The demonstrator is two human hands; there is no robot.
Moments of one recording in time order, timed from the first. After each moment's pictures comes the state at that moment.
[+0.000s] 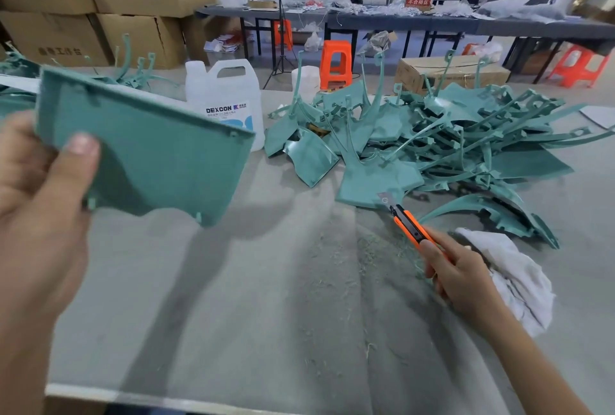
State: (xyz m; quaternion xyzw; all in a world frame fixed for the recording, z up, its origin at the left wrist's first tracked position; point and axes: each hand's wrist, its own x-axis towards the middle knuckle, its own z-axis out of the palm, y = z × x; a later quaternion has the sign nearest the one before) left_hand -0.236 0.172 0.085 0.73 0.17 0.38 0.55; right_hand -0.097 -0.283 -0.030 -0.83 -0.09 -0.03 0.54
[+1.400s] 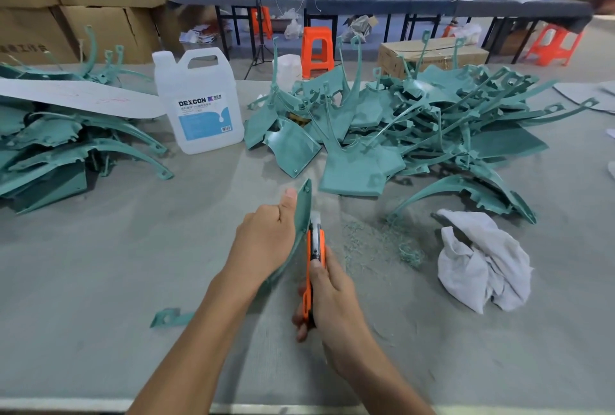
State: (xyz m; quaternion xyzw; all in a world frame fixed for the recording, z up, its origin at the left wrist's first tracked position) left_hand -0.141 -0.013 0.018 0.91 0.14 0.10 0.37; right_hand -0.187 -0.134 -0.032 -0.64 -0.01 0.16 0.75
